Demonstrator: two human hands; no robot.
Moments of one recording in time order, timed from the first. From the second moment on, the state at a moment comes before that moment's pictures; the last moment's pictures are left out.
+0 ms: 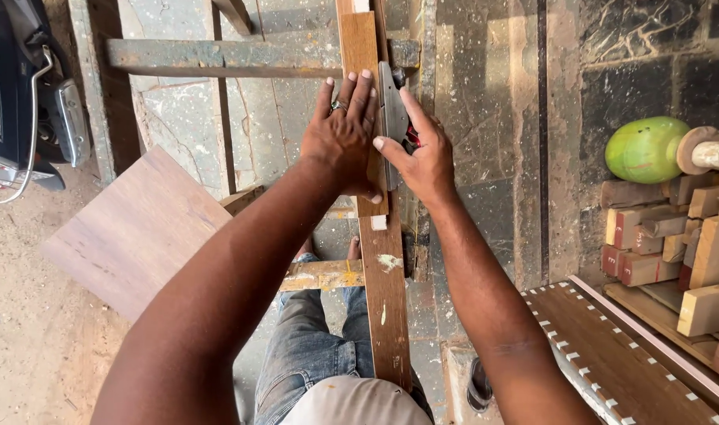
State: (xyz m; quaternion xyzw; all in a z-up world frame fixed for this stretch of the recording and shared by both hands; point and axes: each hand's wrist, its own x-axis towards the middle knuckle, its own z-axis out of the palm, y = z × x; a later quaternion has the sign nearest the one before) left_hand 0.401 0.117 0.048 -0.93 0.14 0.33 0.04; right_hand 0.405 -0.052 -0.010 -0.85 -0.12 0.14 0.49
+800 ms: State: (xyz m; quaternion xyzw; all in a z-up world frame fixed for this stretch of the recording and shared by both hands) left_hand 0.409 0.121 0.061 -0.92 0.15 0.35 0.05; right_hand 0.261 -0.123 -0.020 -0.87 -0.20 0.05 0.45
